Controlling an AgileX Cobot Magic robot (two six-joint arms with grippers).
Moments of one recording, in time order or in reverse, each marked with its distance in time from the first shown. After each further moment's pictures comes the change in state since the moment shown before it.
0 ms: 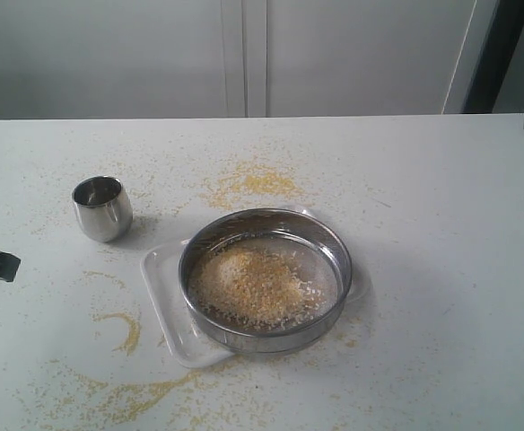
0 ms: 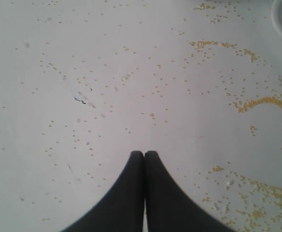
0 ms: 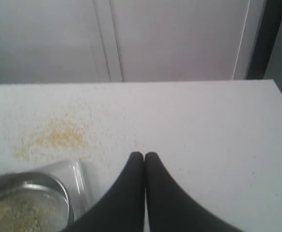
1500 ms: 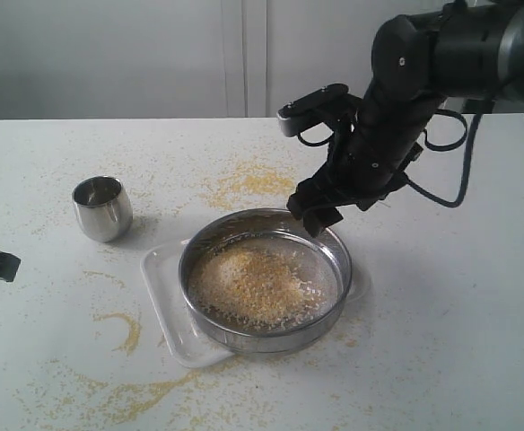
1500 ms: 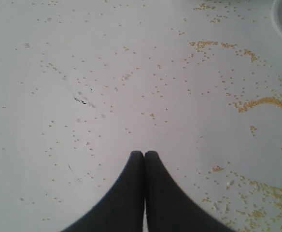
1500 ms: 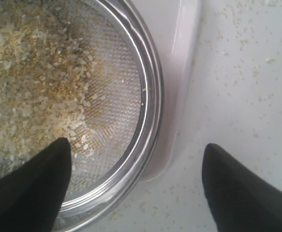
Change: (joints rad) left arm 0.000 0.000 0.000 0.000 0.000 0.000; right arm 0.283 0.984 -0.650 0.122 0.529 -0.304
